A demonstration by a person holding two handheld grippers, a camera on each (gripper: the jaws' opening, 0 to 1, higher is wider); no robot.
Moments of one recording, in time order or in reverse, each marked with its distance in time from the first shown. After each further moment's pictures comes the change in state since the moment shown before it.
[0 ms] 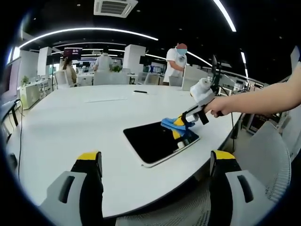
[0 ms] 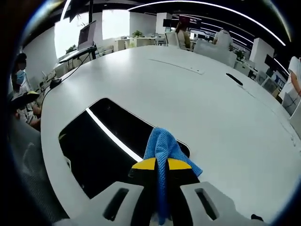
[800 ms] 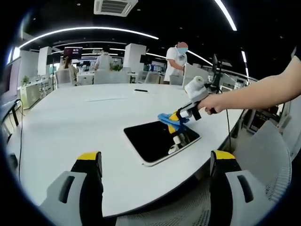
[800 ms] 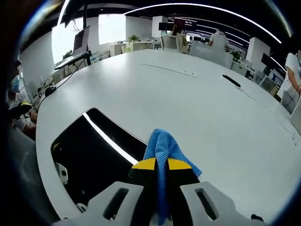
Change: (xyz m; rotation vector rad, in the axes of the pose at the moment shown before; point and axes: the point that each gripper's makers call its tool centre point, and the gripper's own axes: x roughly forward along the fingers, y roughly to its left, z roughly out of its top) left arm 0.001 0.001 -0.002 0.002 0.015 0.003; right arm 0.015 -0.019 0.016 0.042 -0.035 -0.006
